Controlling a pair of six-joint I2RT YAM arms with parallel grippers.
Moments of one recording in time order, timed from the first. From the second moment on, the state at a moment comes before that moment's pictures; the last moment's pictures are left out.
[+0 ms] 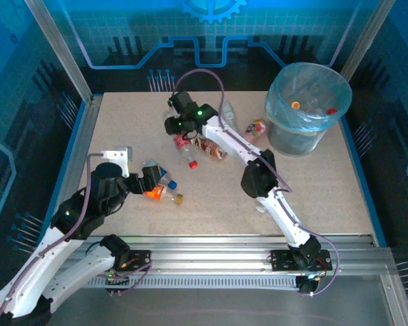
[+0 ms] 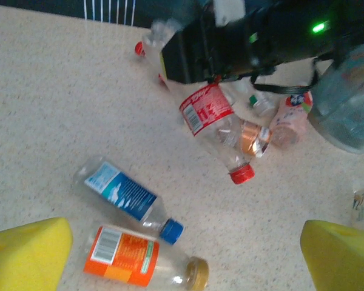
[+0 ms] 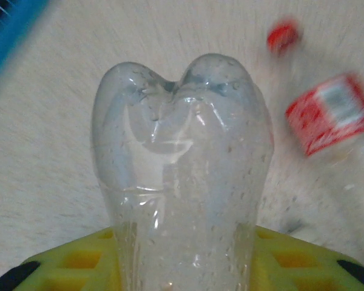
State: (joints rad) left arm -0.55 0.67 0.93 -0.76 -0.26 -0.46; right arm 0.72 2.49 2.63 -0.90 0.01 0.33
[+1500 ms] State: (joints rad) left arm -0.58 2.05 2.22 -0.39 0.43 -0.48; right arm 0.27 2.20 2.52 -0.21 0.88 -0.52
